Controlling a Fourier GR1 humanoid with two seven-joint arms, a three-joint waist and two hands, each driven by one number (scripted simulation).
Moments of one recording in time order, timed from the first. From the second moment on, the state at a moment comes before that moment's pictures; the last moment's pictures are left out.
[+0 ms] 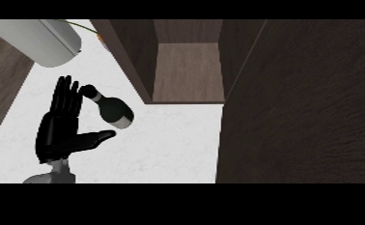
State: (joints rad) left arm -0.02 0.08 0.12 -1.50 0.26 0.03 -0.16; right arm -0.06 -0.14 0.04 -2.47 -0.17 0.10 0.60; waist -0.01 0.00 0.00
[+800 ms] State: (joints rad) left arm -0.09 0.08 0.15 -1.24 0.27 -0.07 -0.32; right arm -0.07 -0.12 0.06 -2.48 -0.16 0.10 0.63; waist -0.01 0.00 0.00
